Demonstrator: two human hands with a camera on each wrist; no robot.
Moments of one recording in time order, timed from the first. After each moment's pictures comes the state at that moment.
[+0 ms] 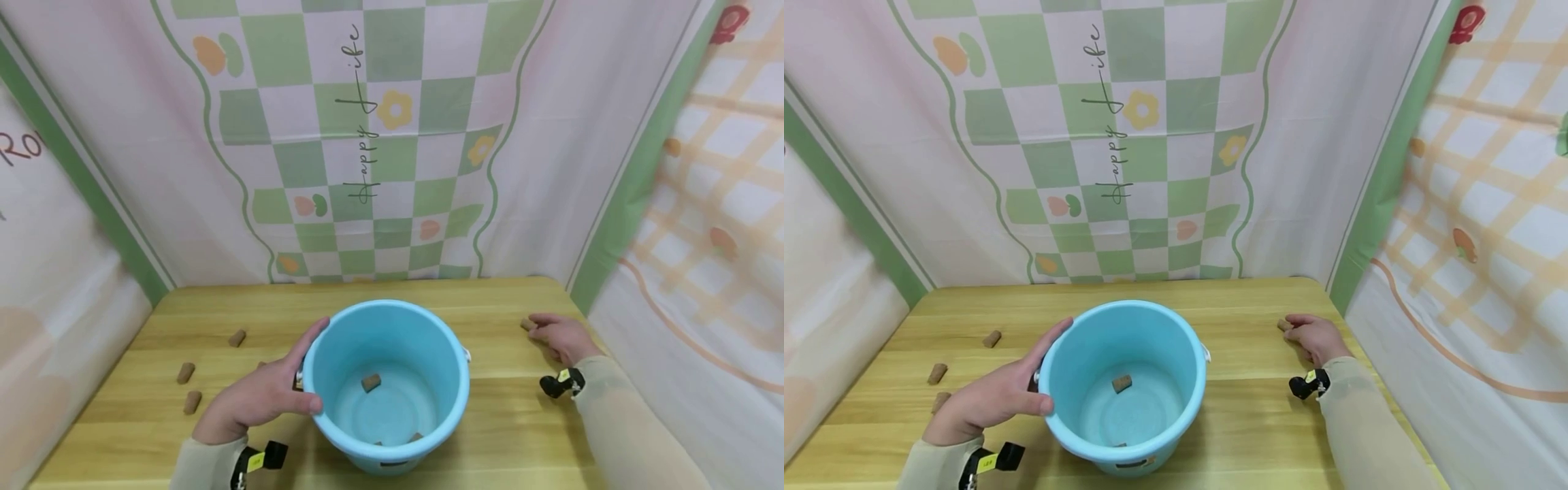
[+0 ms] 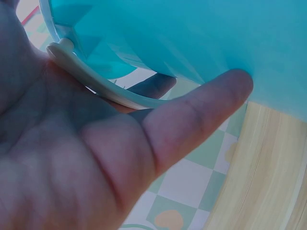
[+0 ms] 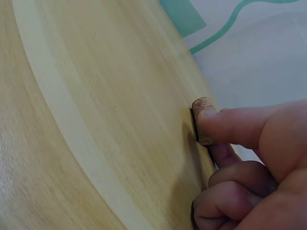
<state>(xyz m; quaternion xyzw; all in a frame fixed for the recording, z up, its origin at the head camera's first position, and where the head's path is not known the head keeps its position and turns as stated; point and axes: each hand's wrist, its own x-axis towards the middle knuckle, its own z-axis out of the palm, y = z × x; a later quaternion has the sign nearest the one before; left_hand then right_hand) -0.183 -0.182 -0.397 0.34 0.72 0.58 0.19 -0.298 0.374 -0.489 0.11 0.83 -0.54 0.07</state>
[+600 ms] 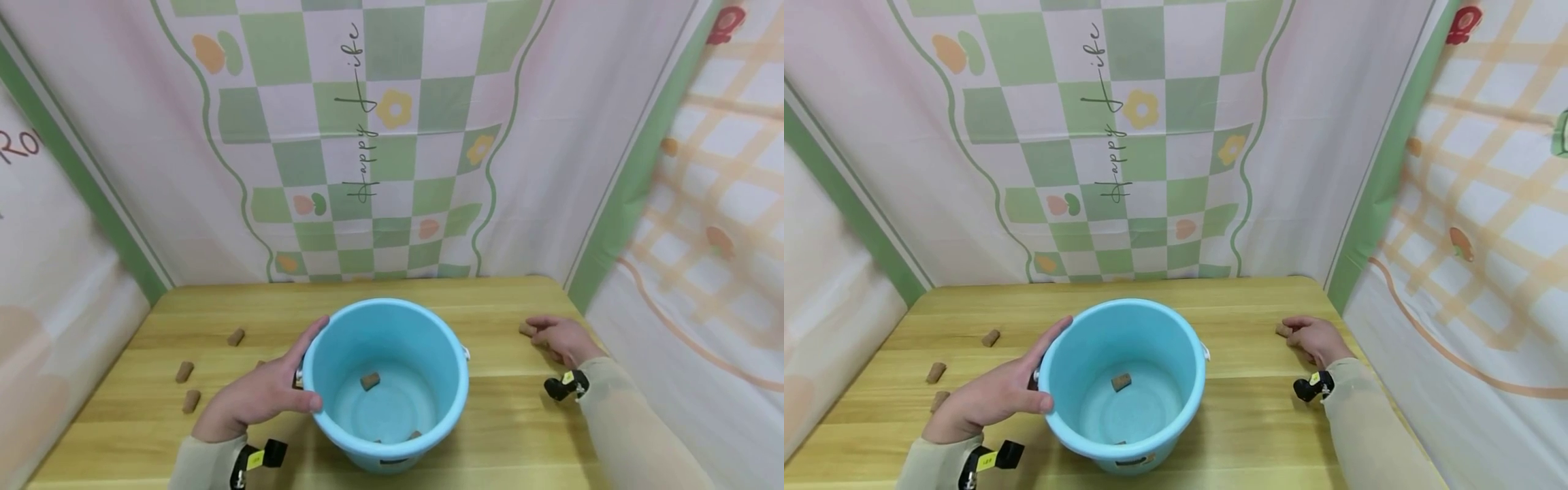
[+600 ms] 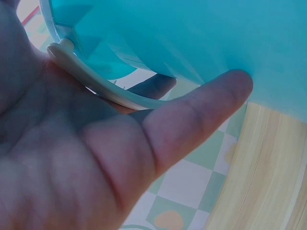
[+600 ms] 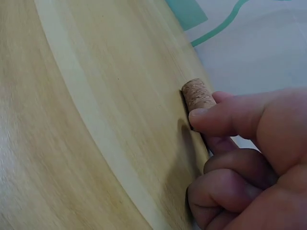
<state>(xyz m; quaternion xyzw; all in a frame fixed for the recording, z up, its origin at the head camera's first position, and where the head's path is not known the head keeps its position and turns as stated) -0.184 -0.182 -0.398 0.34 0.72 0.58 0.19 -0.293 0.379 -0.488 0.07 0.84 -0.53 0.10</state>
